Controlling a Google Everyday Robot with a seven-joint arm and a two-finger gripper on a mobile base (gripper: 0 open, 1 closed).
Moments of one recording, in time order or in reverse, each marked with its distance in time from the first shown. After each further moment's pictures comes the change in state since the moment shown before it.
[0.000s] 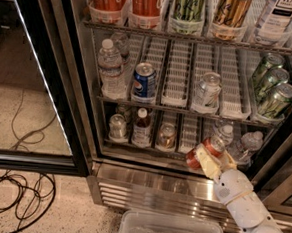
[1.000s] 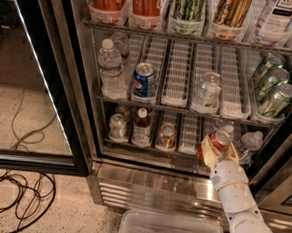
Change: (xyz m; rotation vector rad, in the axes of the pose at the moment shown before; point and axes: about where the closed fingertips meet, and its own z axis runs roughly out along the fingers) arm 0.004 -0.043 0.027 0.258 -0.047 -0.157
